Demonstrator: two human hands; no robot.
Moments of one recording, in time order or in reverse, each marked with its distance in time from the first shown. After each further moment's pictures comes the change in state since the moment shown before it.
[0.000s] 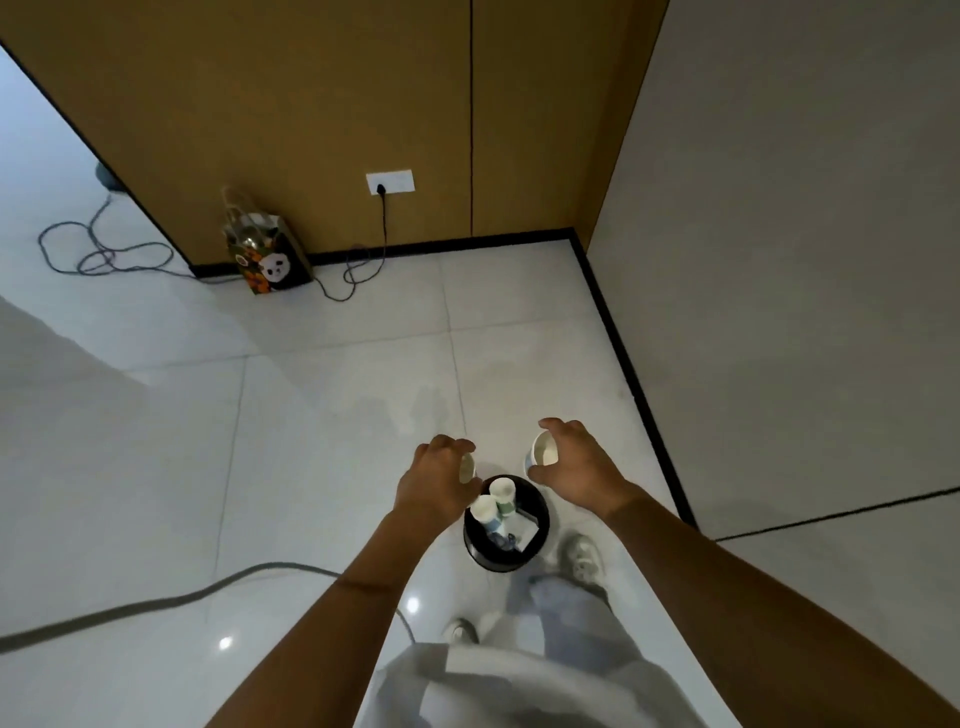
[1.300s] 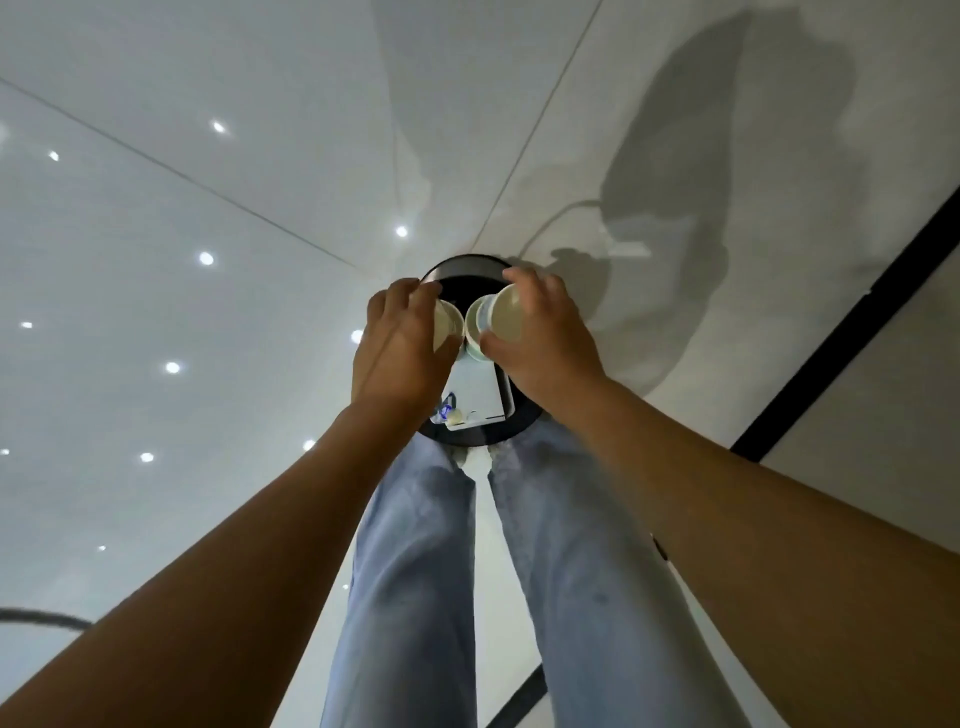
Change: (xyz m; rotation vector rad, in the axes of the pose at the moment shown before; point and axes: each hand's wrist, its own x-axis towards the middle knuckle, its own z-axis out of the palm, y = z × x) left_hand 0.274 -0.158 0.389 -0.244 0.088 -0.695; right_hand 0.391 0.233 0.278 -0.339 -0.591 -0.234
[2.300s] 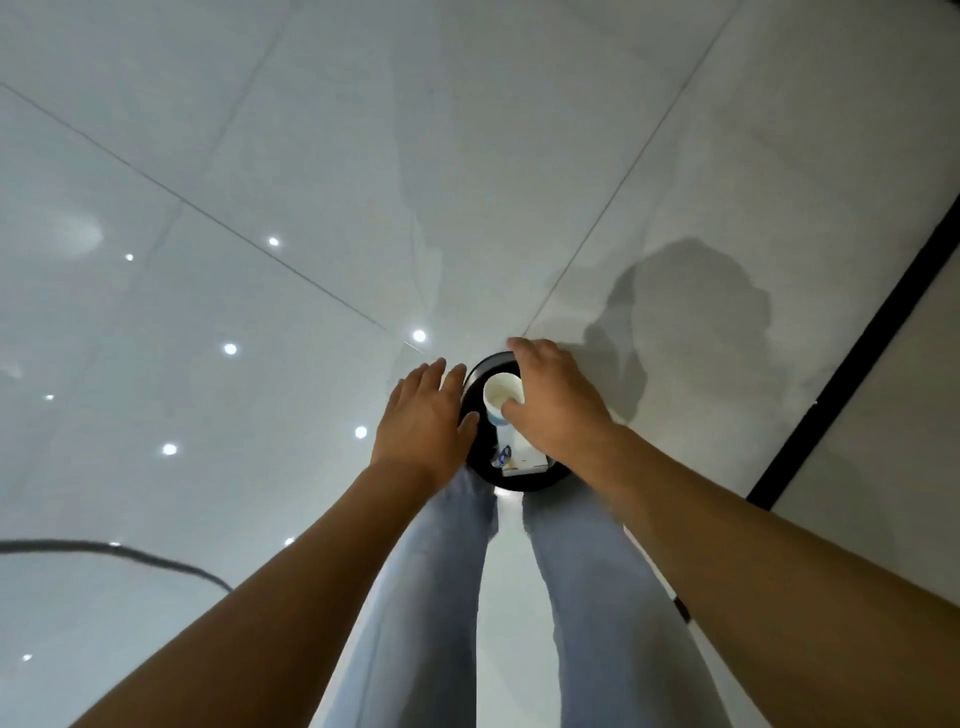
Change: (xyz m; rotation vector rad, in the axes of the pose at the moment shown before) left_hand -0.099 -0.026 -0.137 0.128 -0.070 0.071; right_hand -0.097 -0.148 -0.046 -0.317 -0.039 -0.171
